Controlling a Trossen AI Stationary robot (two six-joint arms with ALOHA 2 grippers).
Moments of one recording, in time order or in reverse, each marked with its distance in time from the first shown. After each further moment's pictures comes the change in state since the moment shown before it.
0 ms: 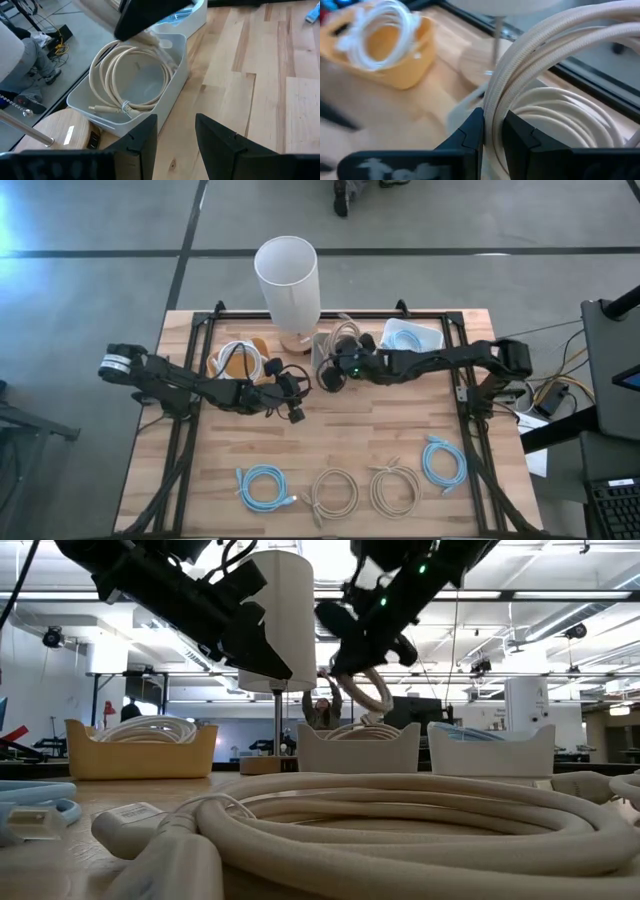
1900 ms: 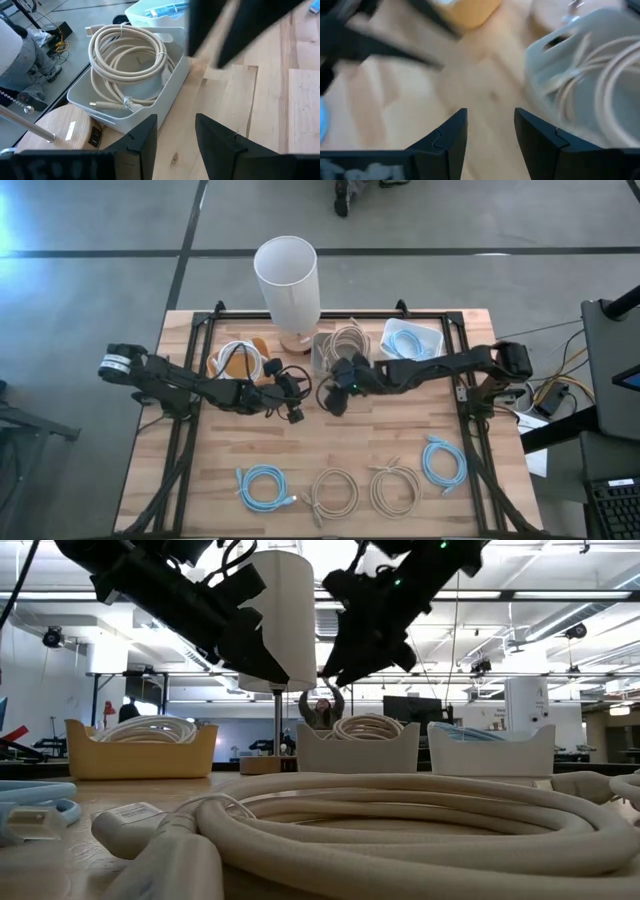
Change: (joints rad) left arm 0.000 0.000 0.000 -0.028 0.000 0.000; right arm 0.105 -0.003 0.019 -0.140 -0.284 0.037
